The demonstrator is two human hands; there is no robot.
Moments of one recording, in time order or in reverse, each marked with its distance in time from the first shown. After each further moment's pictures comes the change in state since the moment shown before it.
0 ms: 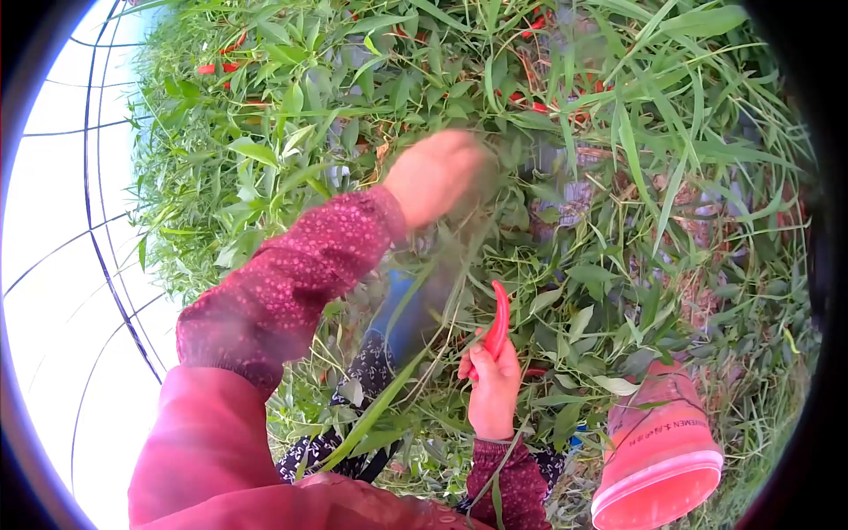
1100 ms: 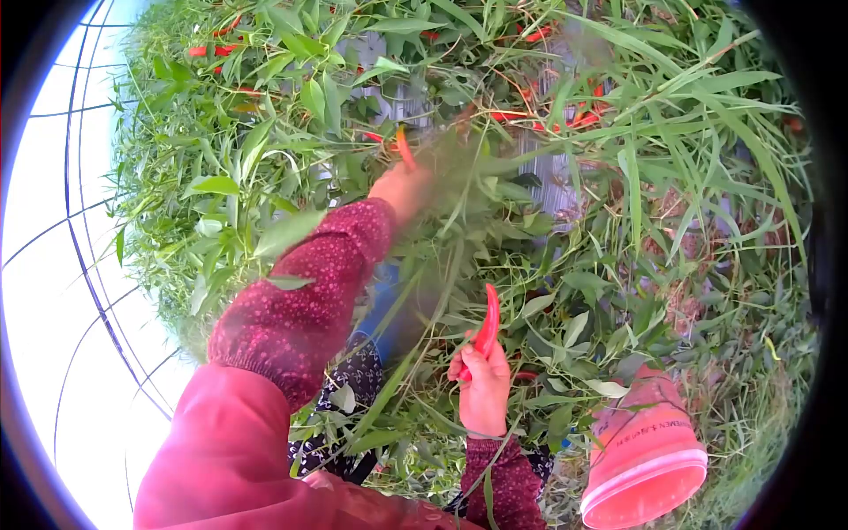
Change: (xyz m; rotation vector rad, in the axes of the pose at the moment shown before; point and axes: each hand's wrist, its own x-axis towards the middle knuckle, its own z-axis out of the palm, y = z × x) left_hand -0.058 -0.050 0.059 -0.016 -0.539 -0.759; right_hand 0.007 0.017 0.002 0.008 0.016 0.045
